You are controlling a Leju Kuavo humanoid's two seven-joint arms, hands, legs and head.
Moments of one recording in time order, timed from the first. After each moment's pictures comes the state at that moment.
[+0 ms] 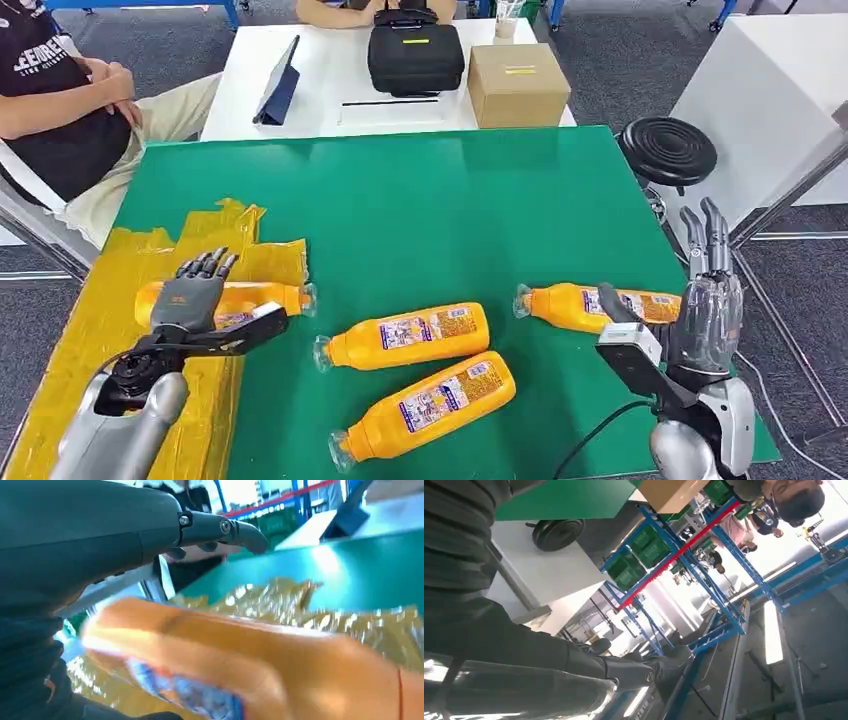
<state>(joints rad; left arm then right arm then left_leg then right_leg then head) -0.34 0.11 -0.26 -1.27 -1.28 -0.03 0.11 0.16 -0.19 -0.02 -1.94 0.73 -0.49 -0.15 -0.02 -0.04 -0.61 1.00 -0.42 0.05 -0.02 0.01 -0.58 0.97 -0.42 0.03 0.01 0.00</state>
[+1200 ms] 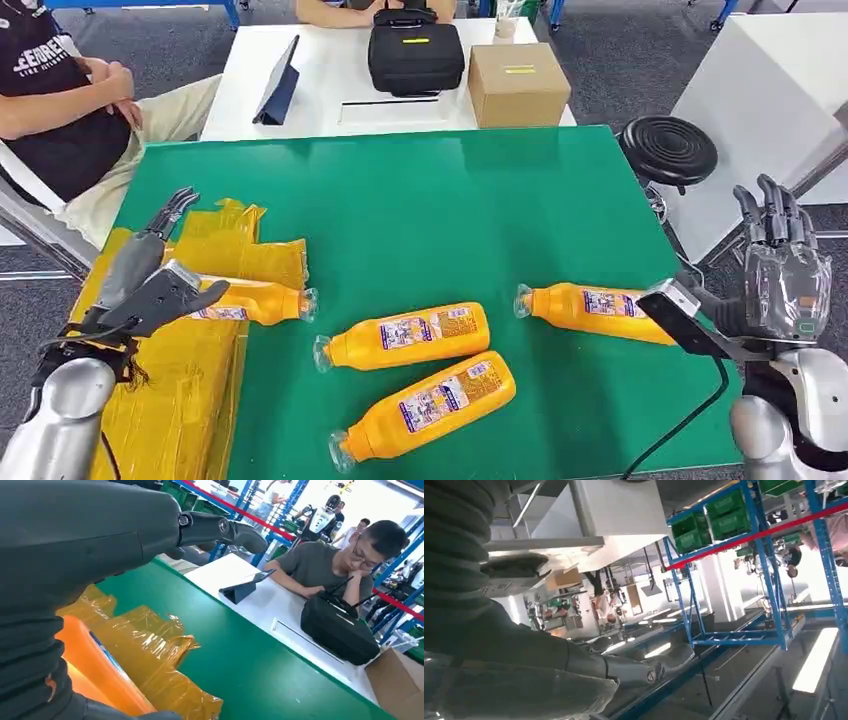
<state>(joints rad) -0.31 0.16 -0.12 -1.55 -0.57 -0.08 -0.14 0.12 -0.33 -0.26 -1.93 0.96 -0.21 -0.04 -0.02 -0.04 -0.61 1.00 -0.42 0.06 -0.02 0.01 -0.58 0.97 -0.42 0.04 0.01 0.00</state>
